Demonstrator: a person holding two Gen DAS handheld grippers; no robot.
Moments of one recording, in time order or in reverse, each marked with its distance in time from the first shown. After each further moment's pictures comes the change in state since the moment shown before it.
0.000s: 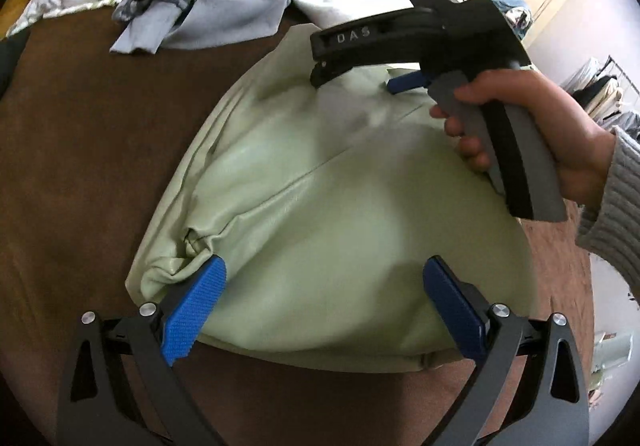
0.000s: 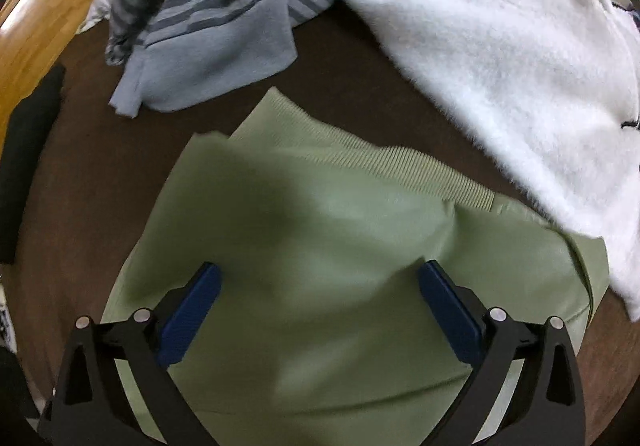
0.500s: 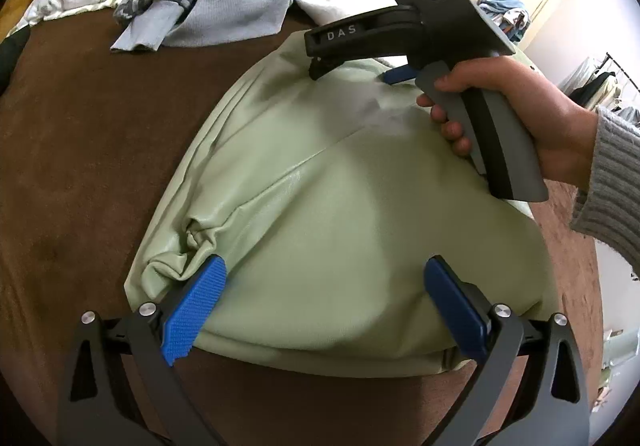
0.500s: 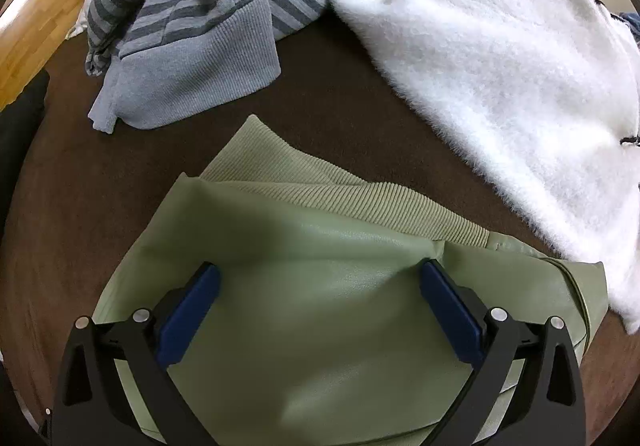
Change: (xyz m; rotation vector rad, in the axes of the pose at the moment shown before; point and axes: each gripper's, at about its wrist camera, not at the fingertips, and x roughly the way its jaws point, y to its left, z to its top) left arm 0.006 0.003 -0.008 0.028 -0.026 0.016; right arm 0.009 0.005 0.000 -0.021 -0.033 -0.034
